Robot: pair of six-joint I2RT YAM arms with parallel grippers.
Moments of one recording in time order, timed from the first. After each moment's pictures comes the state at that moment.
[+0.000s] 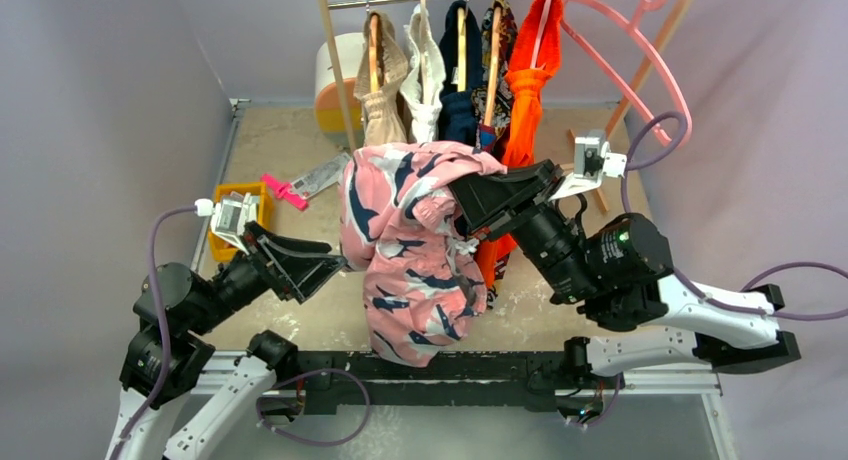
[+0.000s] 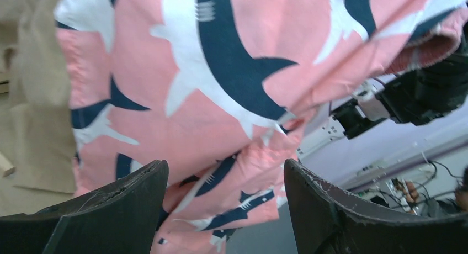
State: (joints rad) left arm -0.49 0.37 1.00 -0.60 0.34 -0.76; right arm 1.46 0.99 1.35 0.16 0.66 0.25
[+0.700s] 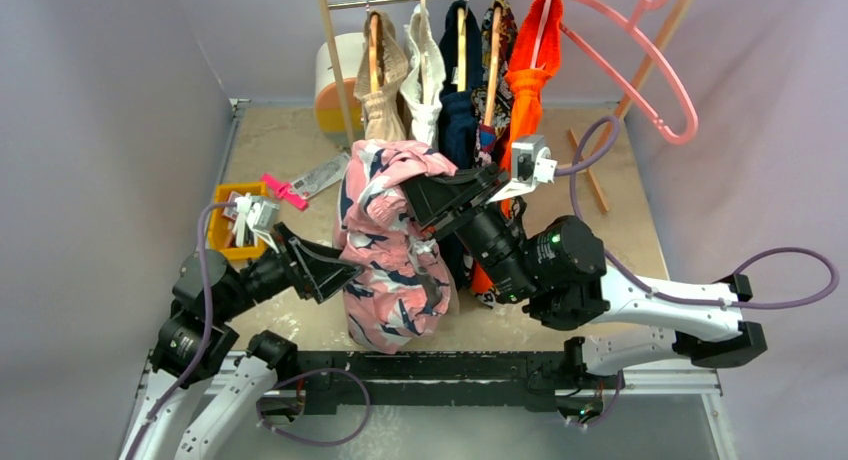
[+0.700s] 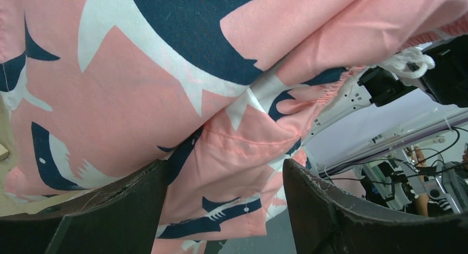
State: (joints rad) left arm -0.43 0.37 0.83 -0.51 0.54 -0.70; right arm 1.46 1.16 1.35 0.38 0.70 0.20
